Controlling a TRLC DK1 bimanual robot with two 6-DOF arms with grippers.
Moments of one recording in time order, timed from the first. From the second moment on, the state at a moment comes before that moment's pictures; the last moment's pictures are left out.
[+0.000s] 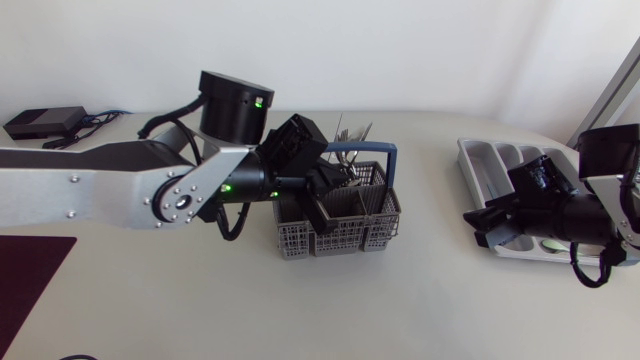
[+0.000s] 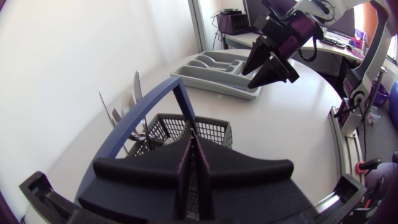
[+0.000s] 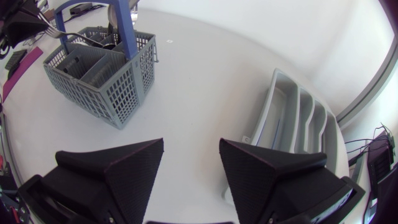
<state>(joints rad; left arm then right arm) -0.68 1.58 0.99 0.11 0.27 0.37 -0.08 1.18 0.61 -0.22 -0.27 -0.45</state>
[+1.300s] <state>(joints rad) -0.68 1.50 1.32 -0.58 0.70 0.42 0.21 0.88 0.69 -0.46 -0.53 -0.47</state>
